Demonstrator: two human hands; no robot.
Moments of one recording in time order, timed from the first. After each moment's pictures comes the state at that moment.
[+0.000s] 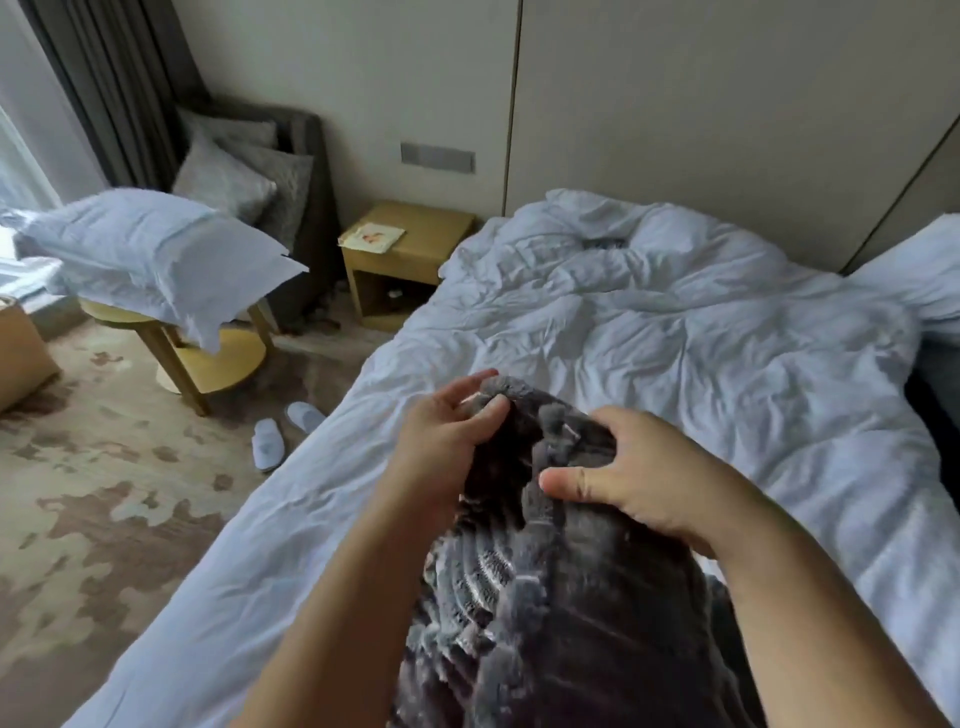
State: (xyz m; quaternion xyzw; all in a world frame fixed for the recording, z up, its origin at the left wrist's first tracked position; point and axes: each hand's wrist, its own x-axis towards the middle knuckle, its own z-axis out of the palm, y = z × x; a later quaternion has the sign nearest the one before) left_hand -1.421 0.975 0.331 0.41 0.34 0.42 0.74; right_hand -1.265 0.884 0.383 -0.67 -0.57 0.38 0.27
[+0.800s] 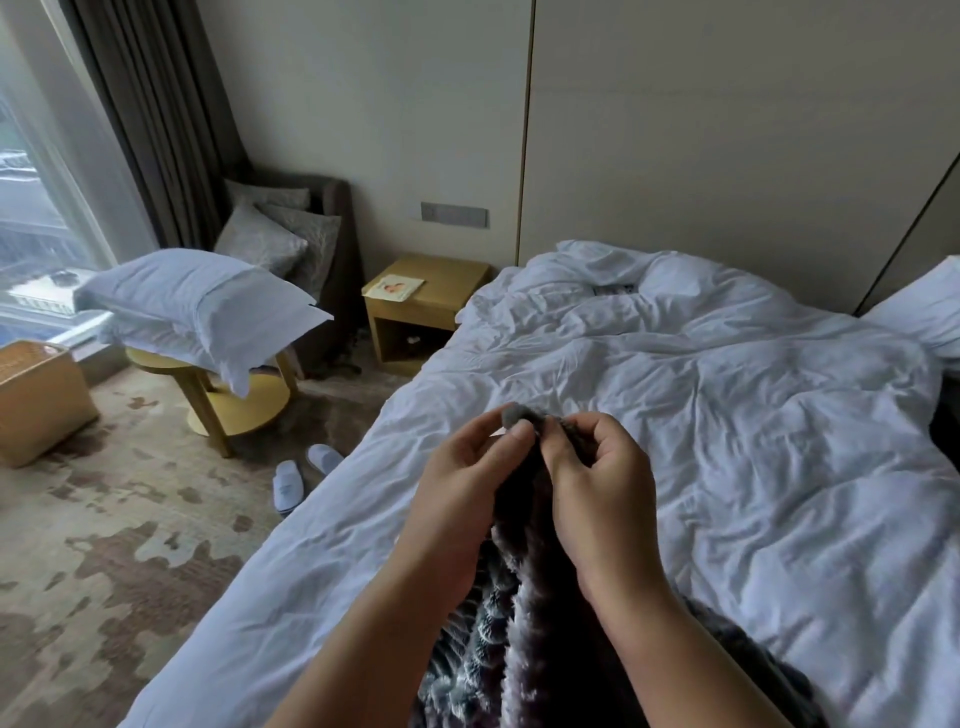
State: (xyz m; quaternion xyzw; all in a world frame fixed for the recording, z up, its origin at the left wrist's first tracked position) left_hand -1.429 0.931 0.356 0.50 0.27 0.44 0.69; right_hand -1.328 0.894 0.358 -0.65 -0.38 0.18 0.63
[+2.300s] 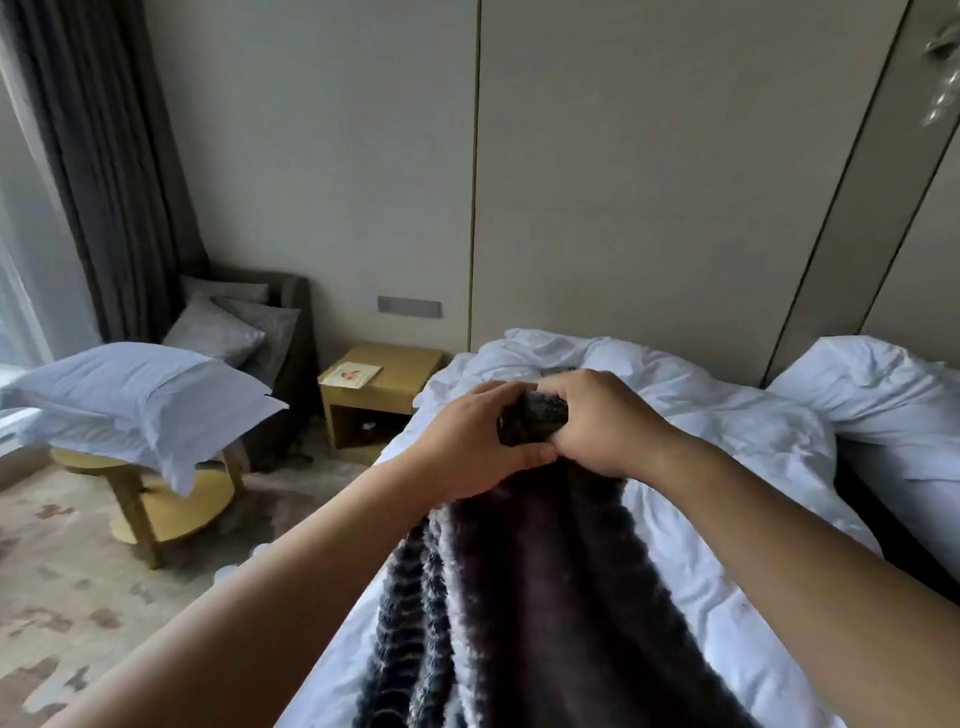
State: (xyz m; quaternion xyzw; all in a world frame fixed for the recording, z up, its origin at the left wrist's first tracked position) left_hand -1.416 0.992 0.438 0.90 0.28 0.28 0.18; right_hand -1.272 0.912 0.473 -0.67 -0.67 0.09 0.29
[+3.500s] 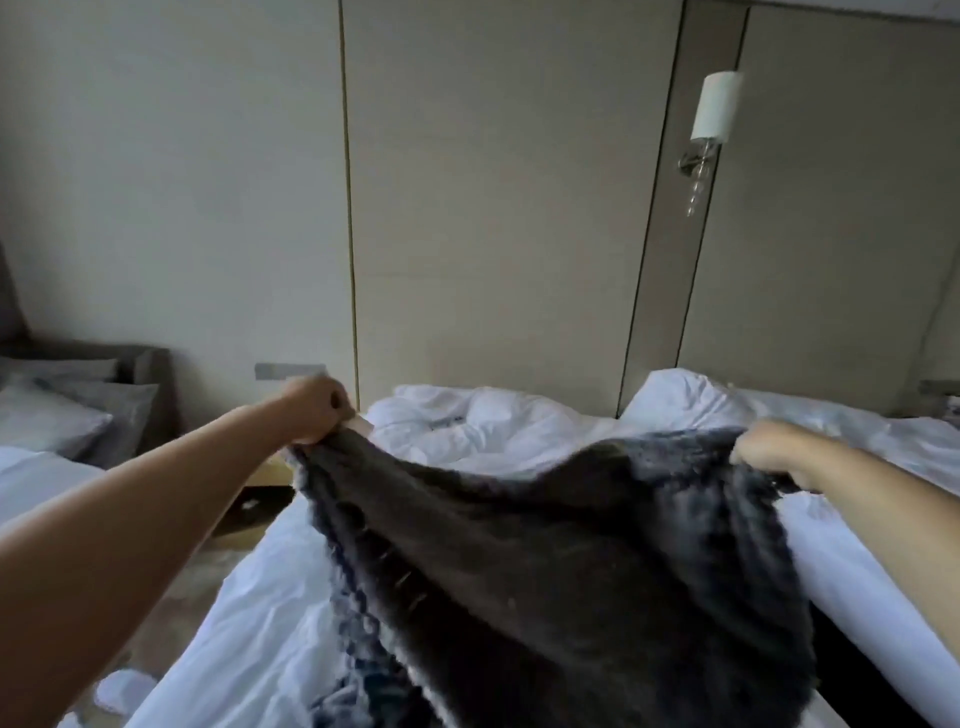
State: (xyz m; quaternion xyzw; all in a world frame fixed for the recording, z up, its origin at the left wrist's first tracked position) left_hand -1.417 1.036 0.533 0.88 0.43 0.19 0.07; right_hand -1.085 0.700 0.535 -0.94 -0.20 0.10 0.25
